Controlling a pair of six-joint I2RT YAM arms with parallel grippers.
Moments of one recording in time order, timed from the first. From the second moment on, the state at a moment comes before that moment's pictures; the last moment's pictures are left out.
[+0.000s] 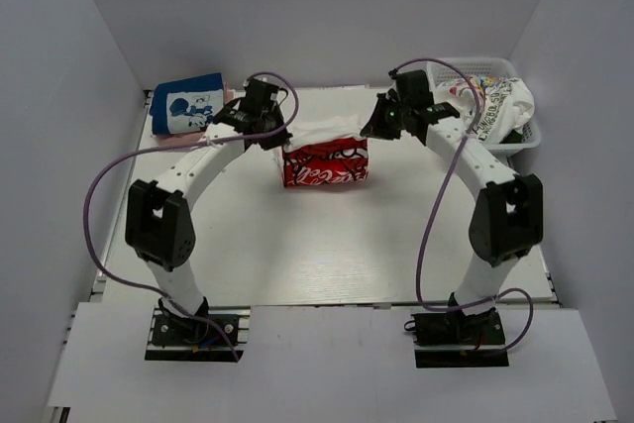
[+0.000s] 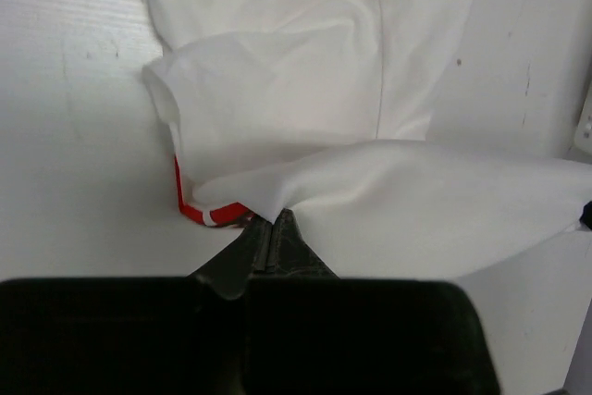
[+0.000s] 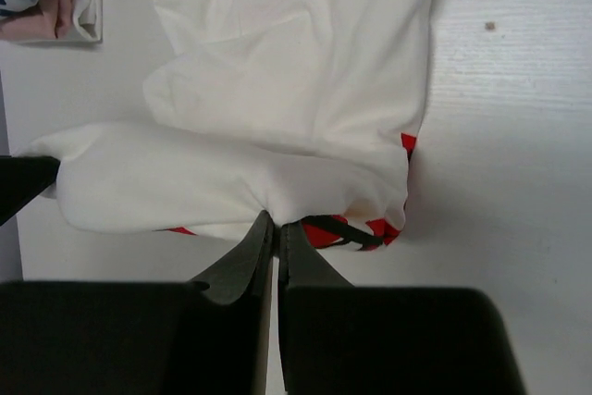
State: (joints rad) left arm -0.44 1.75 1.55 -0.60 -0.07 -0.67; right arm 0.35 1.75 1.52 -0.50 -0.24 0.50
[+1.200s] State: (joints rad) left arm -0.24 2.34 2.08 -0.31 0.38 -0.59; right arm 0.36 2.31 2.05 -0.18 -0.47 0.46
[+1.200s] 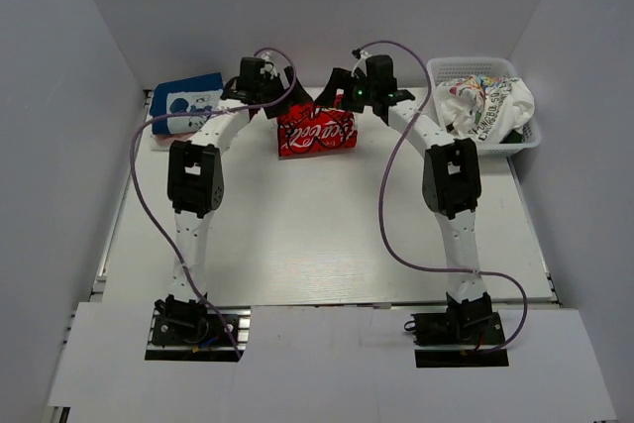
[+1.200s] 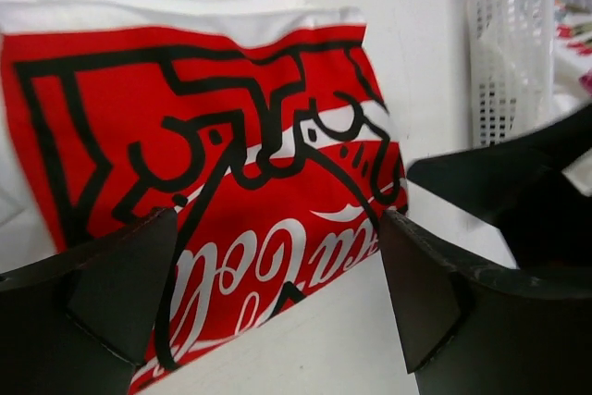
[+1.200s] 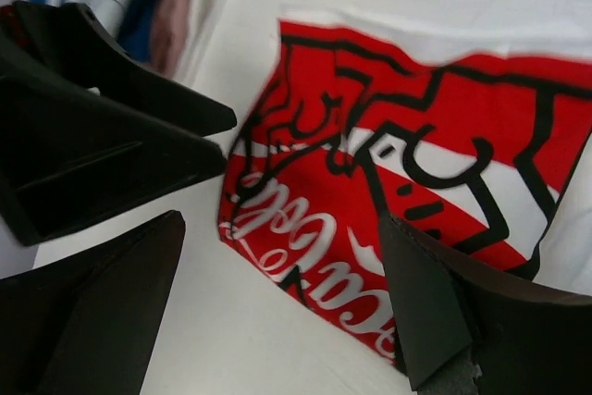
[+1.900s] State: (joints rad) left arm -0.32 2.11 1.45 -0.14 0.46 -0.46; right arm 0.35 2.22 1.57 -0.06 -0.53 0.58
